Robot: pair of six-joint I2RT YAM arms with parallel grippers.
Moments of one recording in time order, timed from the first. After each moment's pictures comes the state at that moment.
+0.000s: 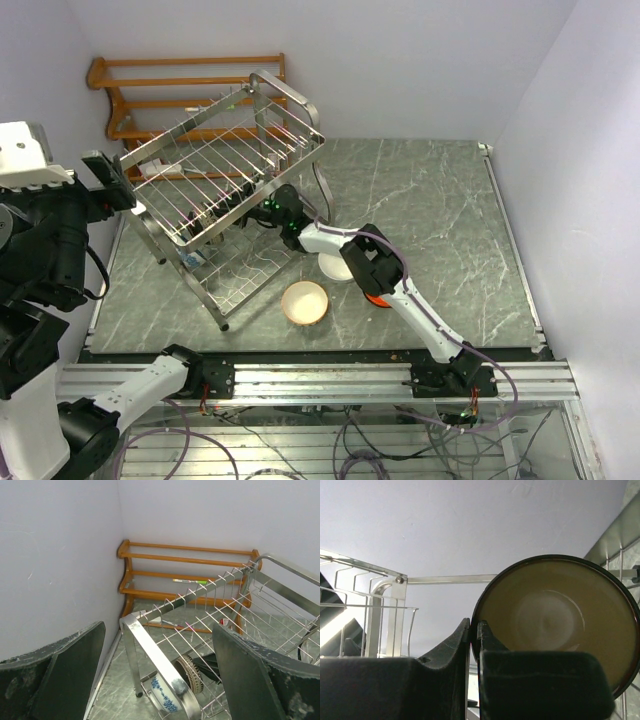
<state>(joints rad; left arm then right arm) -0.43 0.91 1.93 -0.90 -0.62 0.05 0.82 2.72 2.06 0.94 -0.58 1.89</state>
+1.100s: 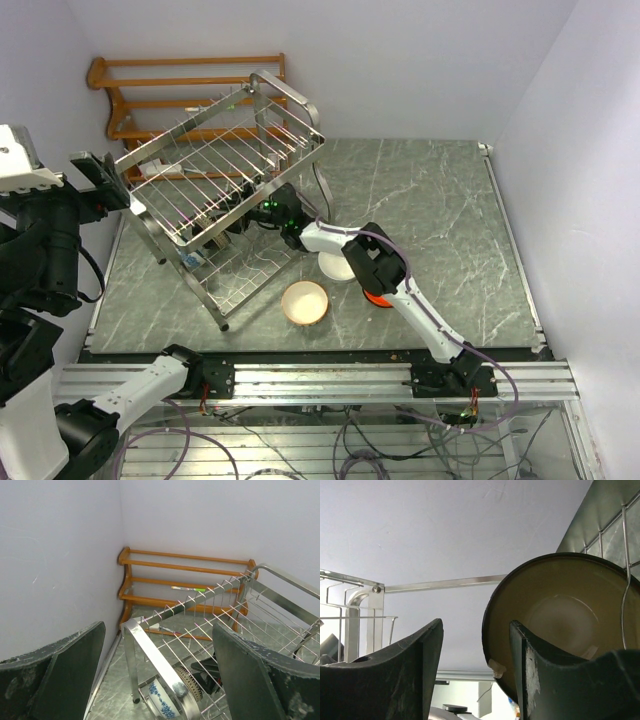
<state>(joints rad) -0.43 0.90 1.95 -0.88 -0.62 0.06 0.82 2.69 2.03 0.81 -0.58 1.82</state>
